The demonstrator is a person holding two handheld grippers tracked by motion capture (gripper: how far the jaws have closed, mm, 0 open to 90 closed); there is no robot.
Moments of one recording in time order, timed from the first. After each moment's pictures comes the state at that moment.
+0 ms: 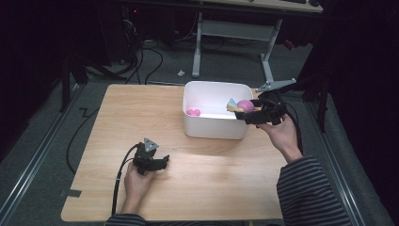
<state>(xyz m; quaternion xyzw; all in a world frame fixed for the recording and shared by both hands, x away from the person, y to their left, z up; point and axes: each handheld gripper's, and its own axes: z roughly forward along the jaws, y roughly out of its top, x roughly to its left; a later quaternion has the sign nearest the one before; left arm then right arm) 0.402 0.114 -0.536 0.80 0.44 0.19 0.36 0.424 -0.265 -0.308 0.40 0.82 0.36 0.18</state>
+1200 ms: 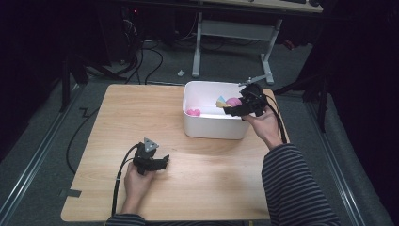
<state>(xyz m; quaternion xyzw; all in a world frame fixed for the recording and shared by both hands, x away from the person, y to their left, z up) 0.402 0.114 -0.535 0.80 0.44 0.18 0.36 0.478 -0.240 -0.339 0.43 0.83 0.32 0.15</state>
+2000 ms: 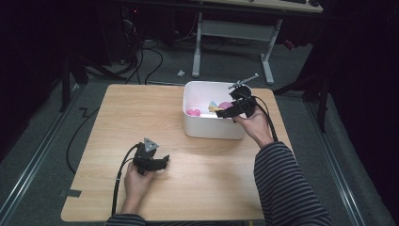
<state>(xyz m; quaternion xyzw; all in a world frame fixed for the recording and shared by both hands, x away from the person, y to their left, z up) 0.402 0.114 -0.536 0.80 0.44 0.19 0.36 0.494 -0.221 -0.359 0.44 0.84 0.30 0.12</state>
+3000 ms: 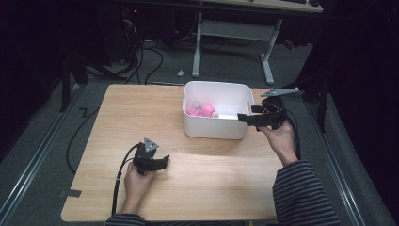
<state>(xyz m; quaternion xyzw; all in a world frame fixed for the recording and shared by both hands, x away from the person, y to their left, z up) 0.402 0.114 -0.536 0.80 0.44 0.19 0.36 0.429 -0.290 -0.346 0.45 0.79 0.39 0.15</state>
